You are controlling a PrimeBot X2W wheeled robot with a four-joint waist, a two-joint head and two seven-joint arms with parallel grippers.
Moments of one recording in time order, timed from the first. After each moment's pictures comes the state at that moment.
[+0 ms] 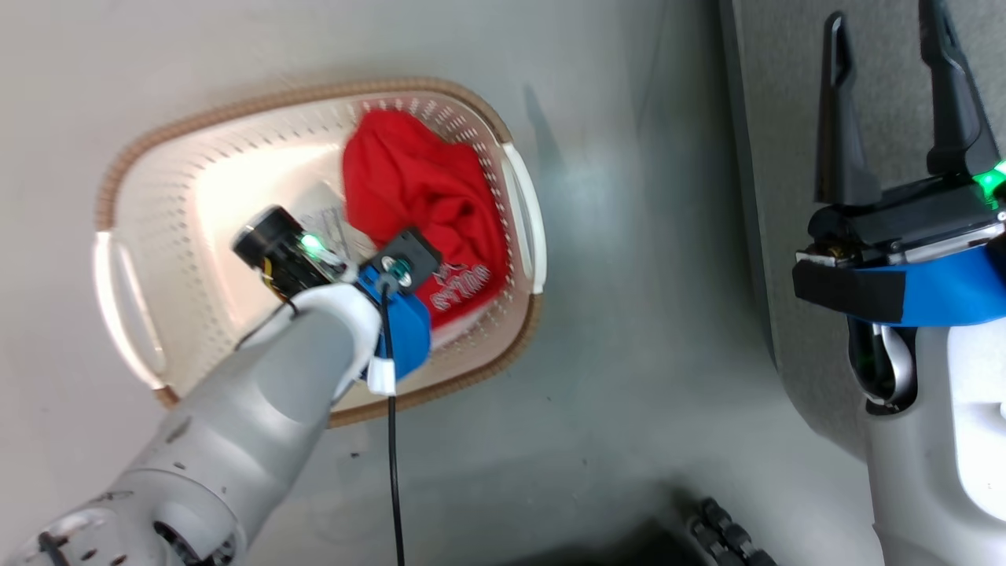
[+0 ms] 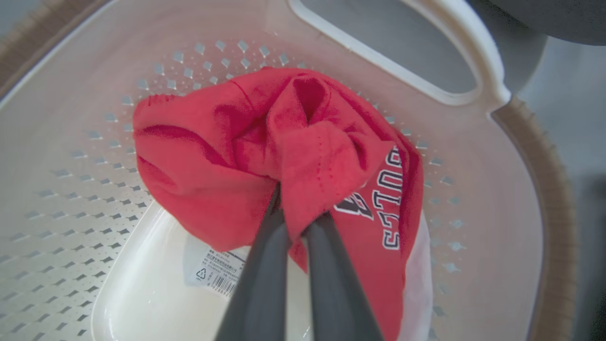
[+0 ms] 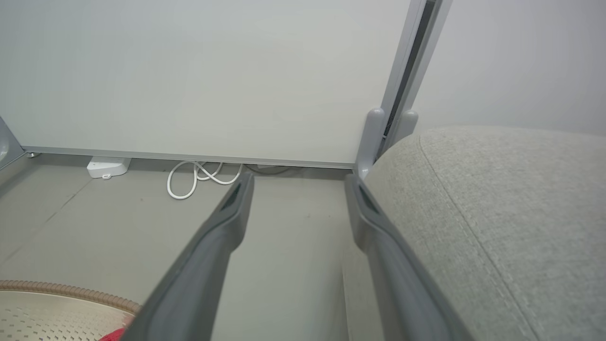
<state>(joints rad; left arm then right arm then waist) -1.01 0.14 -1.28 1.16 -0.54 -0.13 -0.21 -0.54 -0.07 0.00 0.00 0.08 0.13 -0.26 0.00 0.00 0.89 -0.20</state>
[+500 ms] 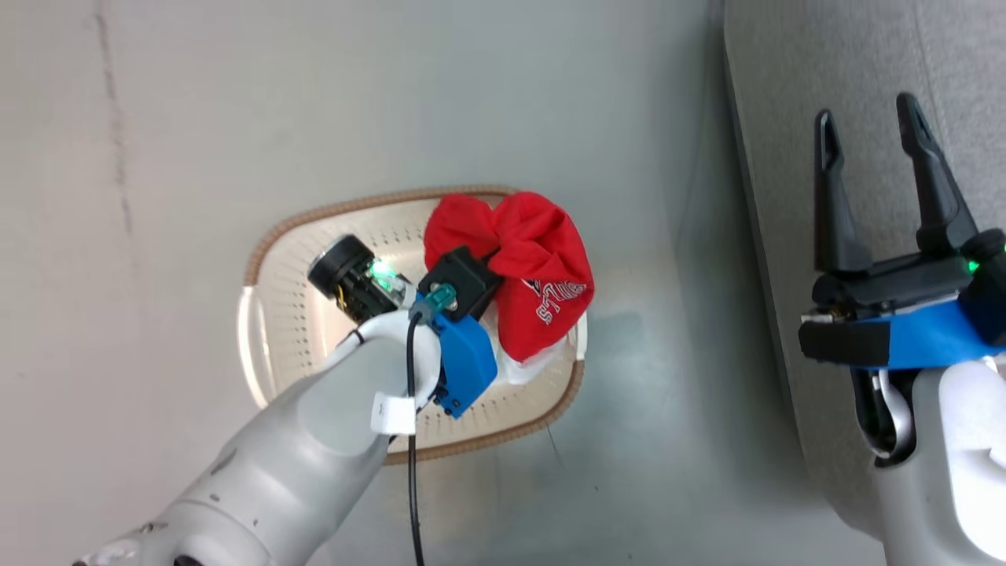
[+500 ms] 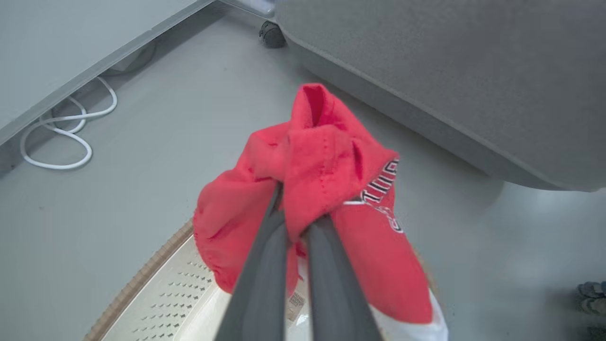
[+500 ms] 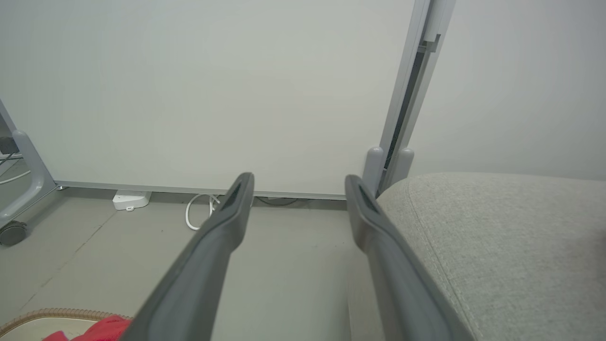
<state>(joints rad) -0.92 0.10 -1.18 0.98 -0.59 -0.13 -0.26 -0.43 -0.10 -0.02 0.07 0.07 0.13 -0.26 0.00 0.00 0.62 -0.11</state>
